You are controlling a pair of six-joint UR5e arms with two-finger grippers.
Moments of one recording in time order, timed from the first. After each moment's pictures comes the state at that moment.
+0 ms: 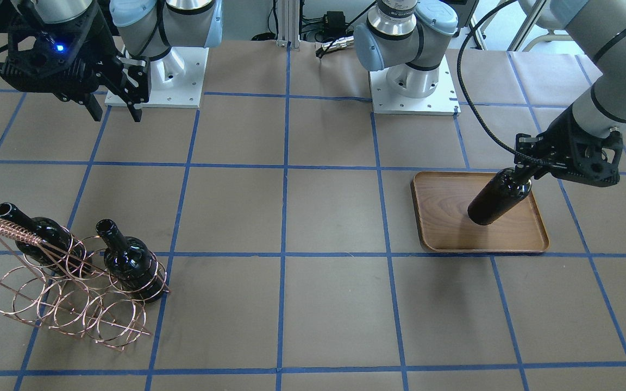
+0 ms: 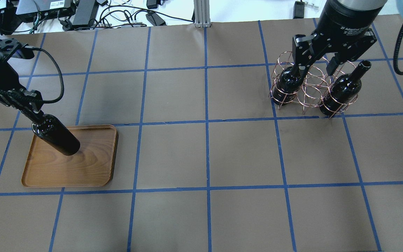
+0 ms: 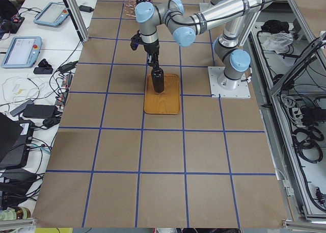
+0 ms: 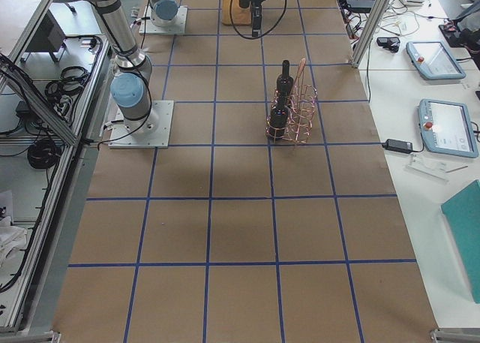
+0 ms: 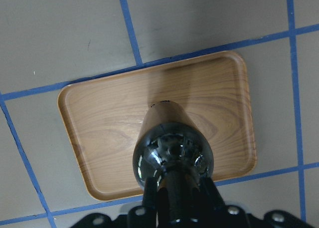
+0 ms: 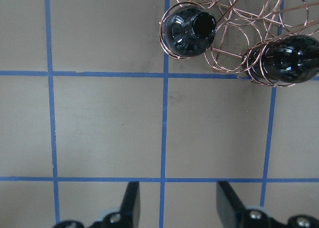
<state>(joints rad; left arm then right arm) -1.17 -1.62 -1.72 -1.49 1.65 0.61 1.58 -1.59 1.47 -1.45 -1.59 -0.02</state>
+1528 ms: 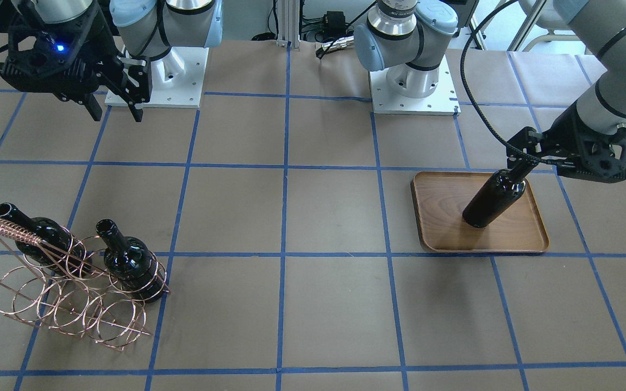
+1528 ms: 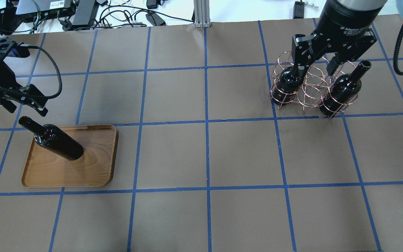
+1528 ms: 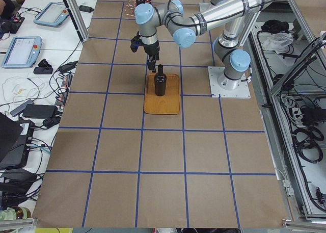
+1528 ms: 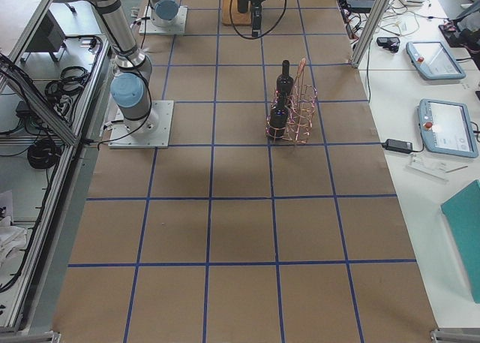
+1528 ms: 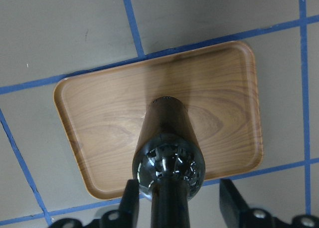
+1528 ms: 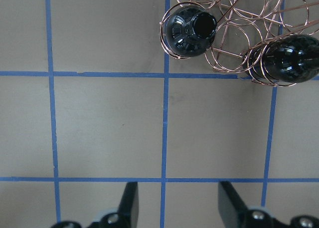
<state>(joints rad) -1.18 -1.60 -1.70 -1.50 1.66 0.50 1.58 -1.59 1.47 -1.45 -1.59 -0.01</state>
